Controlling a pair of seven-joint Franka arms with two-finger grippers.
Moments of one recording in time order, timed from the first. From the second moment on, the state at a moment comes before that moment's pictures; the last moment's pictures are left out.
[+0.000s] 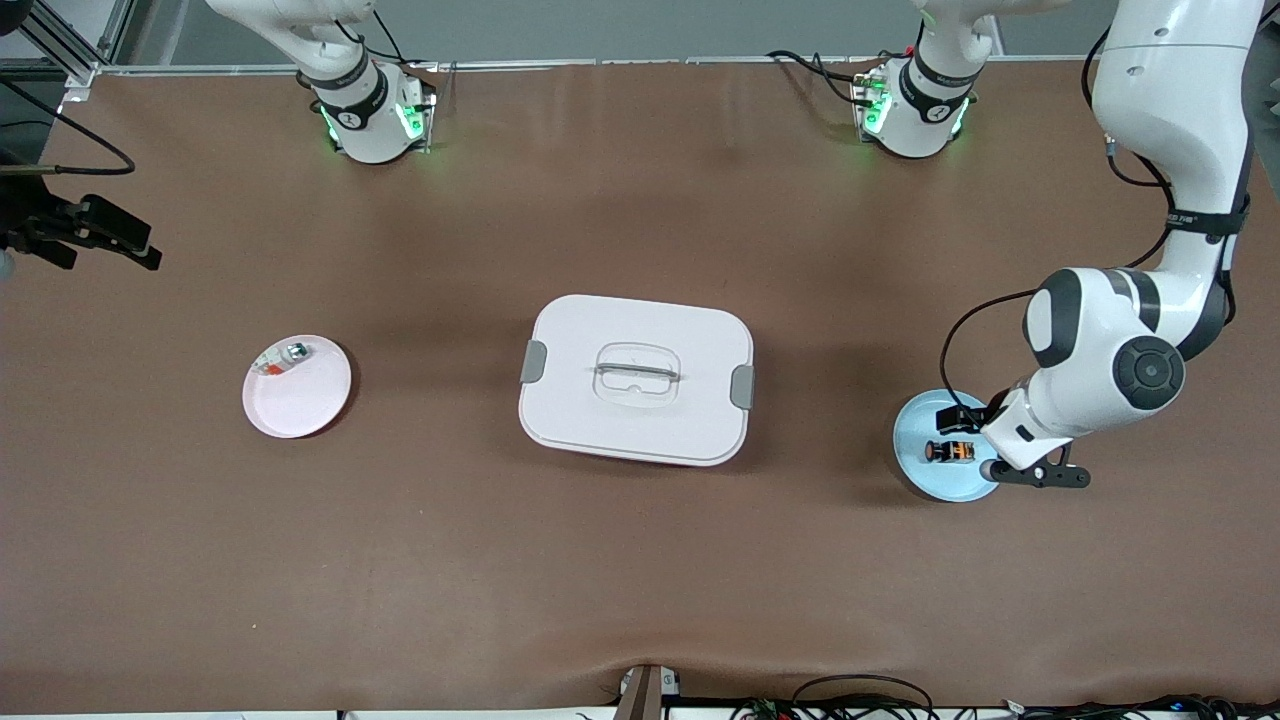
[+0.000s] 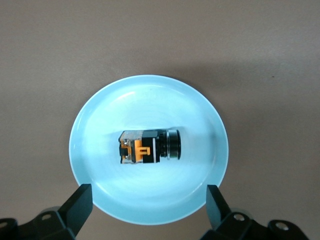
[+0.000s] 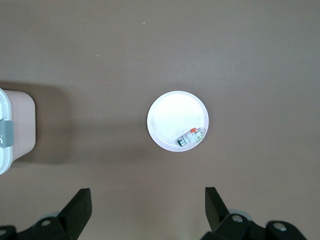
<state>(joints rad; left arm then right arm) 0.02 0.51 -0.08 -1.79 0.02 2.24 0.03 -0.06 -0.06 0.01 -1.64 0.03 1.57 -0.01</state>
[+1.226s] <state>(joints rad) 0.03 0.66 -0.08 -1.79 0.02 2.46 0.04 -0.06 -0.06 0.01 -1.64 0.03 1.57 -0.01</state>
